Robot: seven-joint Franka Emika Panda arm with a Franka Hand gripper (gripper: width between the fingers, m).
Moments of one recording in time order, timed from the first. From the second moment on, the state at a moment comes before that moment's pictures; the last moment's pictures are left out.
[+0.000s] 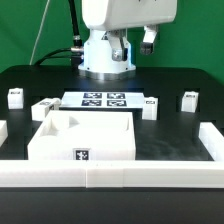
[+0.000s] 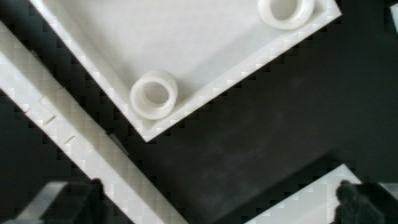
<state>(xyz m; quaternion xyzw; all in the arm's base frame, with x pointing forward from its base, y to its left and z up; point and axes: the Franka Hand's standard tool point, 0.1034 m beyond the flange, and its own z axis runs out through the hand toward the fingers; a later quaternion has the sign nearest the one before) 0.561 0.018 0.155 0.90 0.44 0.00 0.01</state>
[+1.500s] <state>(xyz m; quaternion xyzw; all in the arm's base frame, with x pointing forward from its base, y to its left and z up) 0.516 -0.015 0.093 0.79 0.61 -0.03 -0.02</state>
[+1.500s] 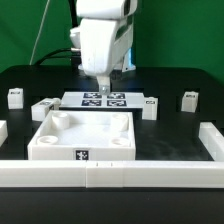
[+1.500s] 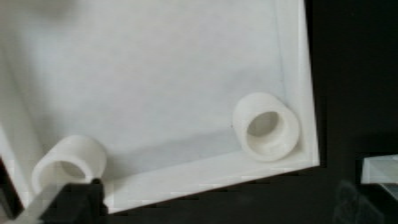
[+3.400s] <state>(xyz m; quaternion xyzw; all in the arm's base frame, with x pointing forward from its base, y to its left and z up) 0.476 -0.056 0.009 0.73 0.68 -0.02 -0.04</state>
